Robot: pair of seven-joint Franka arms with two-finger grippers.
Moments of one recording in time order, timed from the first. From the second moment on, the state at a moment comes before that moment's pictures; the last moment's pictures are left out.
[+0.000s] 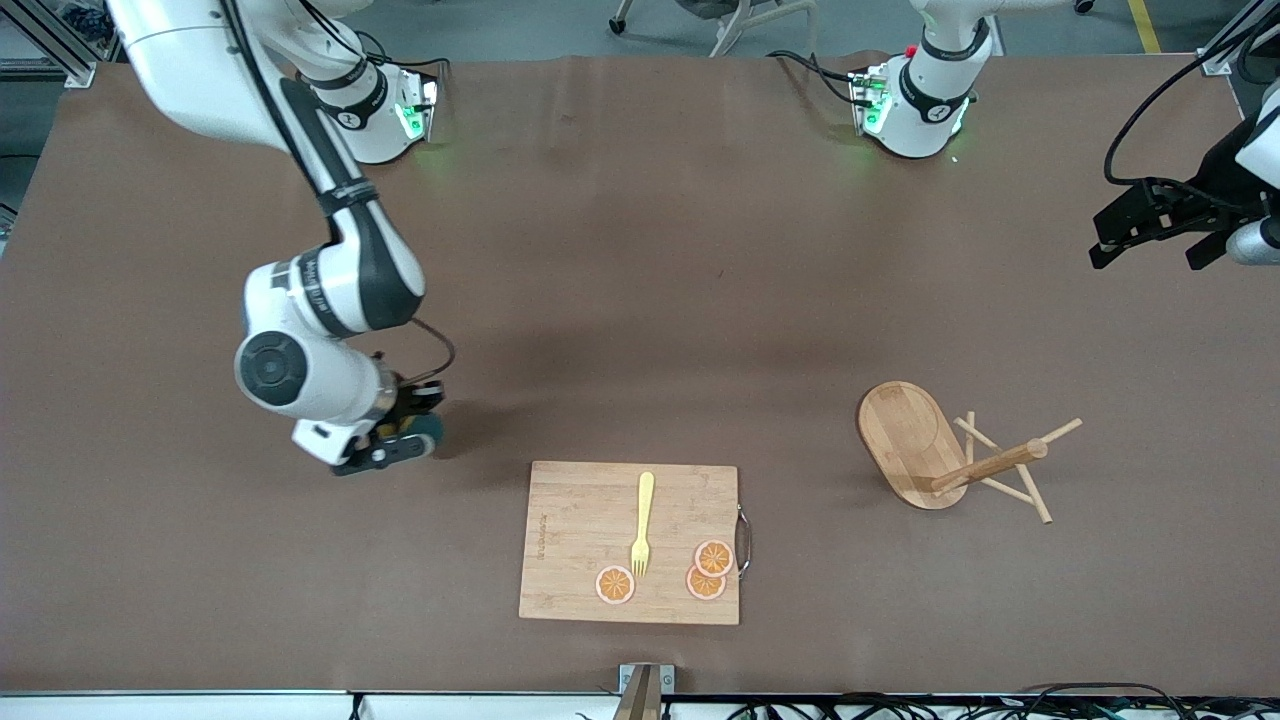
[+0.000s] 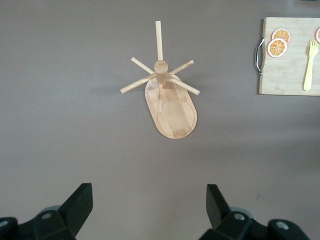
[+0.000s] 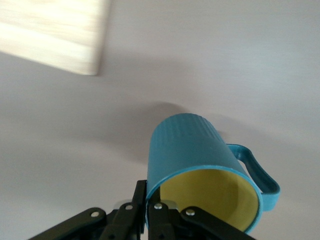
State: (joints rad) left arm 0.02 -0.01 -0.11 -1.50 -0.02 1.57 -0.07; right arm 0.32 0.51 0.02 -1.65 0.17 2.04 -0.01
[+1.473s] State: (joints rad) left arm -0.03 0.03 -0.26 -1.53 -0.07 1.56 -0.24; right arm 0.82 0.87 0.01 -1.21 0.21 2.13 0.96
